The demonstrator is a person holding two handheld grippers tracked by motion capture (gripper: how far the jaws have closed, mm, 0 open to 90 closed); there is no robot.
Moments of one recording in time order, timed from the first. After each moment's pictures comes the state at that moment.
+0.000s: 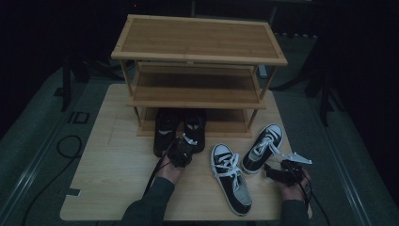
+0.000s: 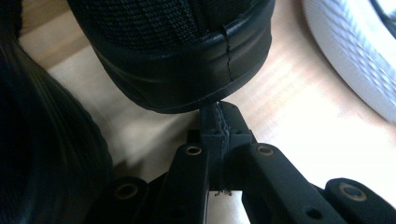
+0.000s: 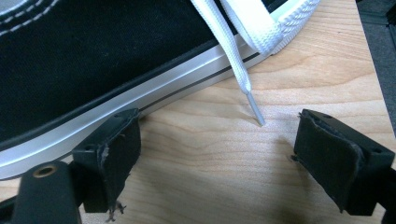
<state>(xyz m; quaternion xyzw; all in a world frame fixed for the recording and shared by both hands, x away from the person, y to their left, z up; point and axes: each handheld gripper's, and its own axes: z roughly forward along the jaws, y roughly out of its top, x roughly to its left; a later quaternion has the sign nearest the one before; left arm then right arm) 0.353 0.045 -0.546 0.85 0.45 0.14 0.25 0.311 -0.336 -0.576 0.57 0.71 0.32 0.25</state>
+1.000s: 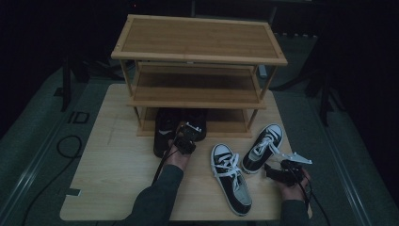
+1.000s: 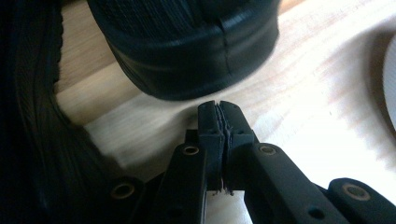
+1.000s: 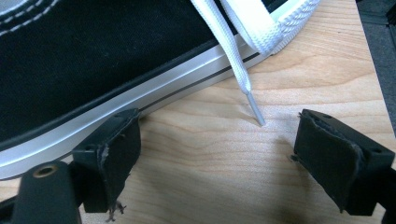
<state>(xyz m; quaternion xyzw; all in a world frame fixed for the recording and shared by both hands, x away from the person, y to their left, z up) 0.390 0.030 -0.546 0.83 0.48 0.17 0.22 0.311 -0.337 -0.576 0.57 0.71 0.32 0.25</state>
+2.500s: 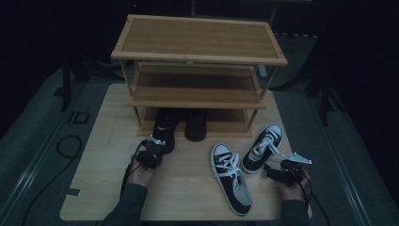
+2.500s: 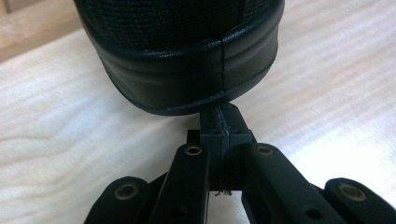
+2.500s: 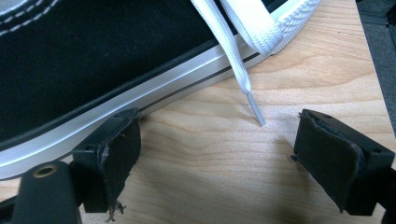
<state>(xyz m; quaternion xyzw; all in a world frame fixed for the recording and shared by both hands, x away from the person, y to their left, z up) 0.334 0.139 -0.547 0.81 0.52 0.17 0.22 0.311 -0.337 -0.576 0.57 0.71 0.32 0.25</state>
